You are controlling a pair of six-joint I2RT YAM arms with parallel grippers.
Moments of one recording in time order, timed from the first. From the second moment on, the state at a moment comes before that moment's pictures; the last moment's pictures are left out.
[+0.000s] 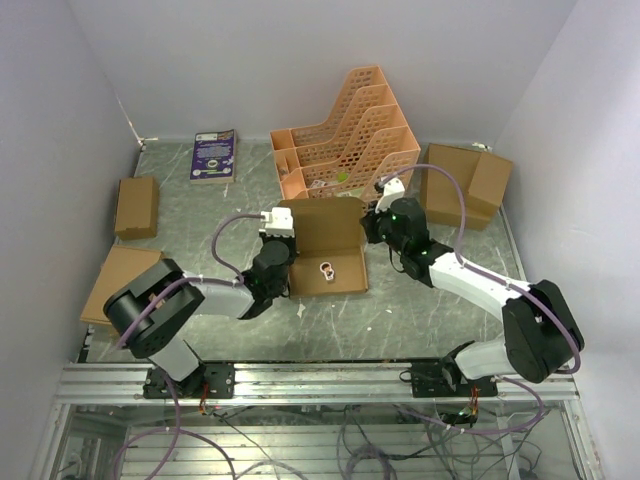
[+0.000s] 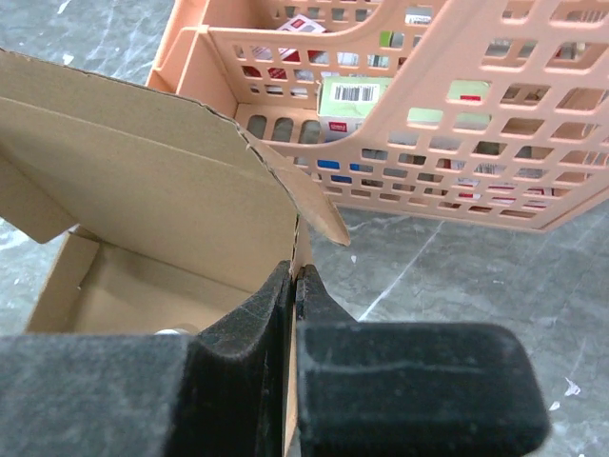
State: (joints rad) left arm -0.85 1.56 0.52 0.95 -0.74 -0.12; right arm 0.54 1.38 0.76 0.24 0.05 0.15
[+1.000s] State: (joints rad) left arm -0.86 1.70 0.43 1.42 -0.78 0.09; right arm 0.62 1.44 0.60 0.69 0.18 0.04
